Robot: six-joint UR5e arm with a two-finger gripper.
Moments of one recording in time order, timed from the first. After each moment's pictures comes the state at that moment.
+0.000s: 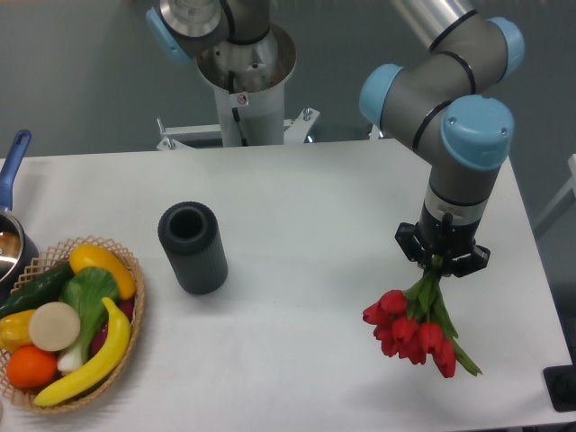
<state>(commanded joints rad) 2.67 -2.01 -1.43 -1.10 1.50 1.11</state>
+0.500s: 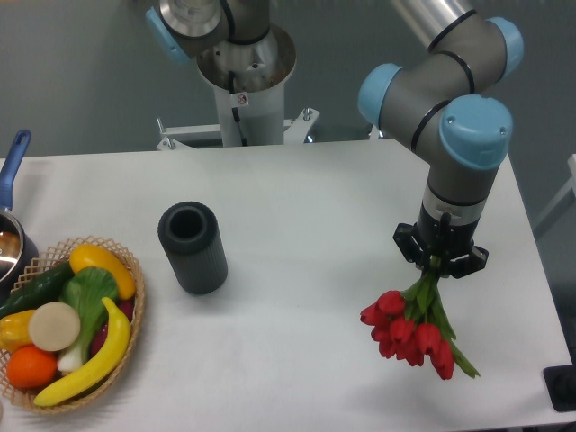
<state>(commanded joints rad) 2.65 -2.00 -1.41 -1.07 1.35 1.08</state>
